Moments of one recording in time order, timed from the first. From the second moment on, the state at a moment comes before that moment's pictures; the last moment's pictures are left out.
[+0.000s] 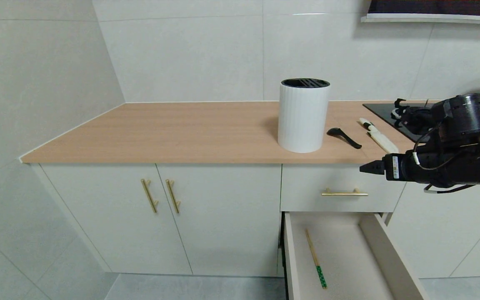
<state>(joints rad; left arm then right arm) 0.00 0.00 0.00 0.00 -0.02 0.00 0.23 1.68 -1.09 0.00 -0.04 0.17</state>
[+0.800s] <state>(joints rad) 0.00 0.00 0.00 0.00 -0.02 0.00 0.15 1.83 -1.18 -0.35 -0.02 0.08</state>
